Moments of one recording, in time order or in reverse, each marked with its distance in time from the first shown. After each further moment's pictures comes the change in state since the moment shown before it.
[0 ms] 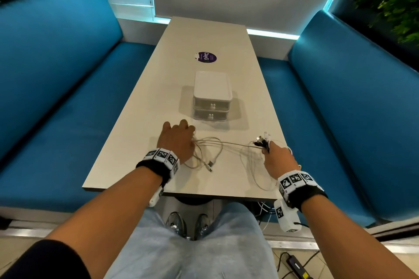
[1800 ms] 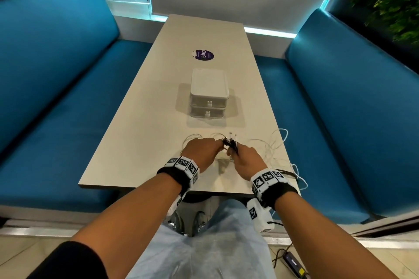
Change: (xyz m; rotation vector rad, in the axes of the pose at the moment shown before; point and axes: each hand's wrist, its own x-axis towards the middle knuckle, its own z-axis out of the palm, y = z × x) left_hand -0.005 0.069 0.007 -0.171 -0.069 0.270; right_hand -0.018 -0.051 0.028 0.208 -0.186 -0.279
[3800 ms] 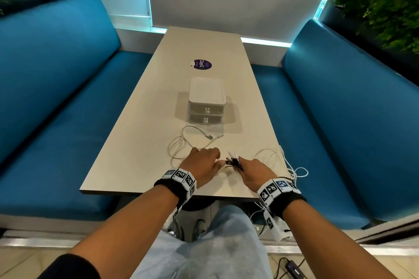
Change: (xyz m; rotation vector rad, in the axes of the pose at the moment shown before) left_hand -0.014 0.010 0.011 -0.149 0.001 -0.034; right_hand -0.021 0.026 -0.007 -0.291 -0.072 -0.029
